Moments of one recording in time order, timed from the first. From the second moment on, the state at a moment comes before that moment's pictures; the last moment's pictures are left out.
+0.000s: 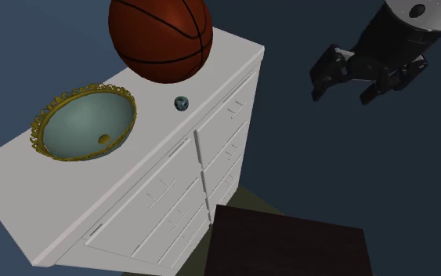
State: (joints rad) arm 0.02 -0.76 -0.01 -2.28 0.08 1.64 -0.12
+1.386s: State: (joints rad) arm 0.13 -0.61 0.44 -2.26 0.20 1.94 0.25
